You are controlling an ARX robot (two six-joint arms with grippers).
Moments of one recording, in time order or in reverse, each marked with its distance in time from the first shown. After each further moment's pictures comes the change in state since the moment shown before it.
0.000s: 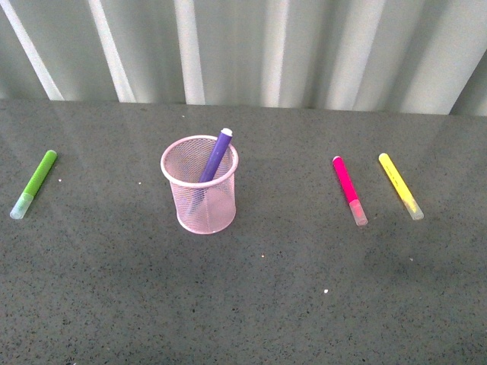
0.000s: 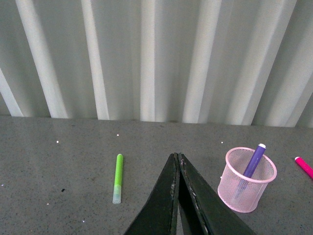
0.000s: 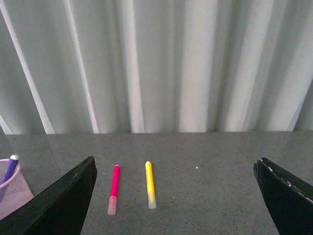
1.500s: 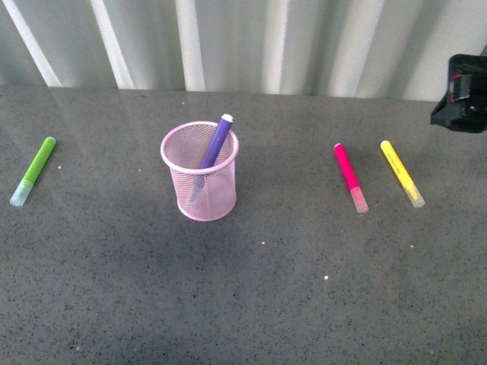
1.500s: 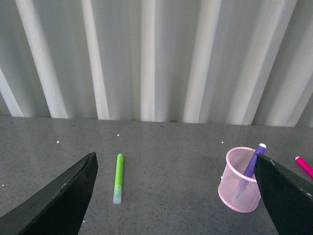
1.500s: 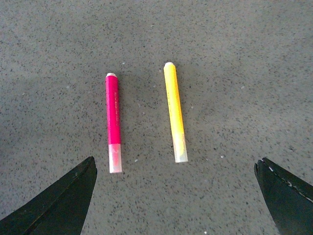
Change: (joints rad) left arm 0.000 -0.001 0.000 0.000 0.000 0.002; right arm 0.089 1.721 0.866 0.022 -0.017 0.111
